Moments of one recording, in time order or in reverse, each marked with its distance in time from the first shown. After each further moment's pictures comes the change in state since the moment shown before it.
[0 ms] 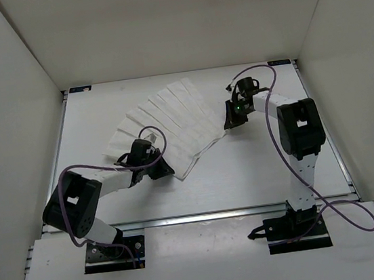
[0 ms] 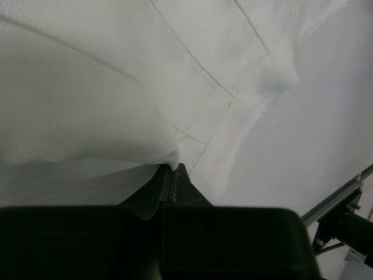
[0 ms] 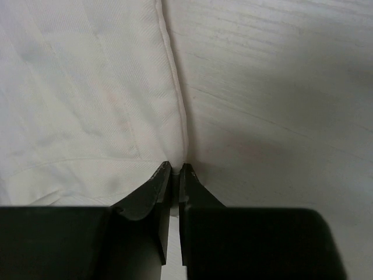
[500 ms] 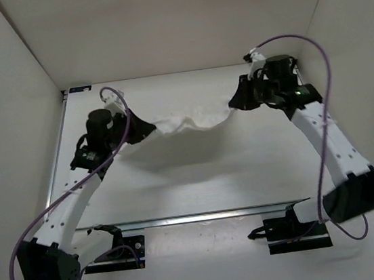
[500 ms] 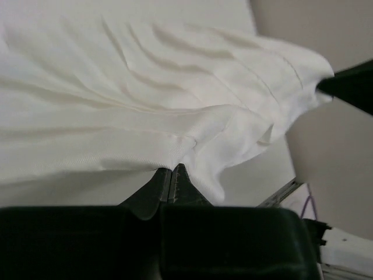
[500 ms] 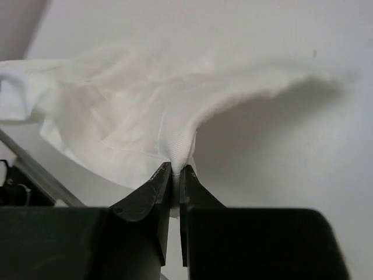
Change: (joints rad) left arm 0.160 -0.421 0.310 -0.346 0.079 0.118; right arm 0.042 -0.640 -0.066 -0.177 -0.050 0.016
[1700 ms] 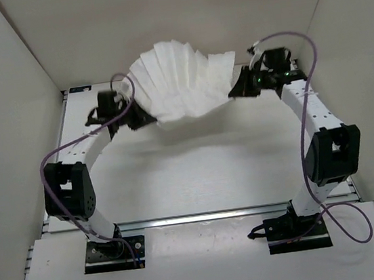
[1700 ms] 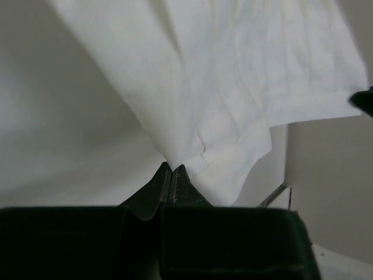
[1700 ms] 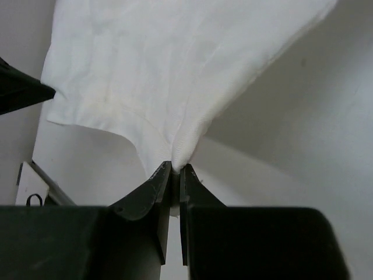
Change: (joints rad) left arm 0.176 0.522 0.445 -0.028 0.236 -0.004; right arm -0.138 0.229 0.251 0.074 -0.173 0.119
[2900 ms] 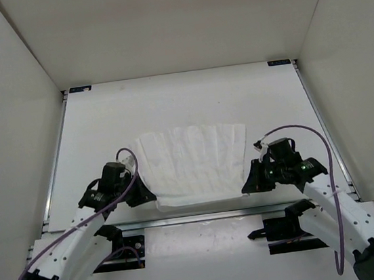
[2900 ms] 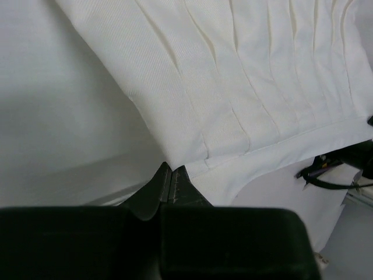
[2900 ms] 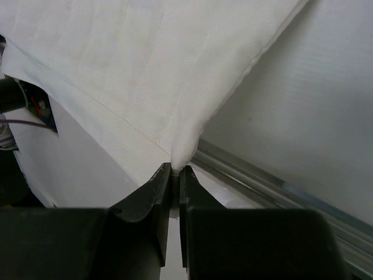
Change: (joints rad) left arm -0.218 -0.842 -0.882 -0.327 -0.222 -0.012; right arm 0.243 -0.884 -1.106 -0.187 0.113 0.193
